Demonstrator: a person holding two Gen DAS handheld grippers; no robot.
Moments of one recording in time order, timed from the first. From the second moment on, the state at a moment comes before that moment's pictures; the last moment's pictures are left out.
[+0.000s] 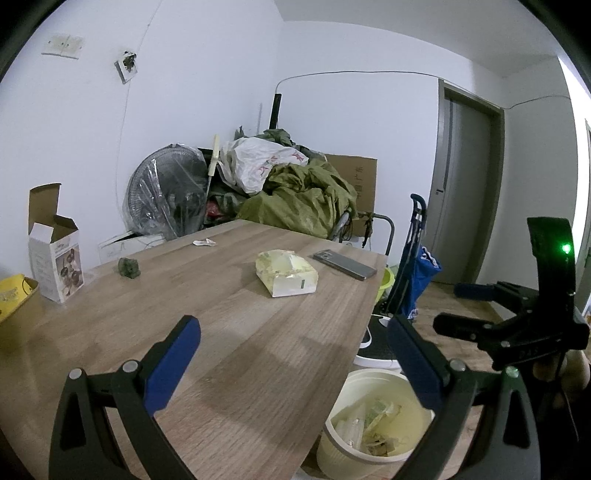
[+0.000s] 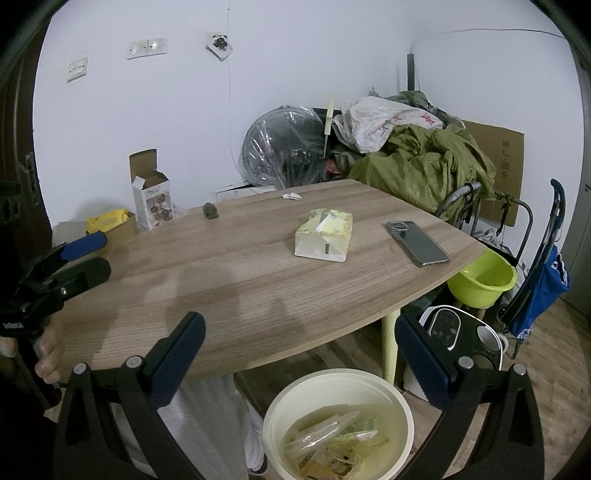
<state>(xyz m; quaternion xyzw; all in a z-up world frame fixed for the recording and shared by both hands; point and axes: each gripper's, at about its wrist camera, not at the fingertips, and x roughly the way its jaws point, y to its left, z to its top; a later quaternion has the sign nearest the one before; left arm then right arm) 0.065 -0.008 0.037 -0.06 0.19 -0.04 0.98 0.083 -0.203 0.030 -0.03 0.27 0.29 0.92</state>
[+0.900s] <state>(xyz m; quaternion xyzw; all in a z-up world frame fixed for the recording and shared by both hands) 0.065 -0.008 0.039 -0.06 0.18 -0.03 0.98 0.085 -0.196 0.036 -0.04 0.27 0.30 0.92</state>
